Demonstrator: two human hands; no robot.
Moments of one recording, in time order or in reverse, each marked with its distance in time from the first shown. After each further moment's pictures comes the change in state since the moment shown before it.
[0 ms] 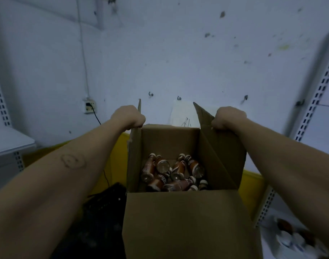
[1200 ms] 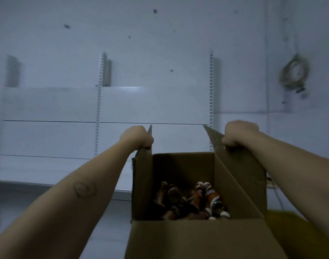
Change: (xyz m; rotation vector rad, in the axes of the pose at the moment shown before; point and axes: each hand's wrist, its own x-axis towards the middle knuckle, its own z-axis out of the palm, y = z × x) left_hand -0.352 -0.073 -0.310 0.417 0.627 -0.943; right_hand -0.175 -0.233 -0.207 0.349 0.252 -0.991
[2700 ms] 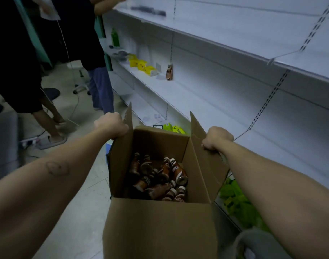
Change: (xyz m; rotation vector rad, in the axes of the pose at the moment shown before) left_hand -0.154 -0.767 0.089 0.433 -0.320 -0.957; right_hand -0.198 -0.754 0.380 0.267 -0.708 -0.789
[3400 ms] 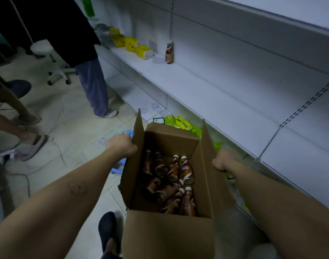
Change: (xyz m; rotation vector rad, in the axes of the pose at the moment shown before) left_hand 0.244 -0.036 0.083 0.038 -0.333 0.129; right_hand 0.173 -0.103 0.092 -0.012 -0.299 0.209
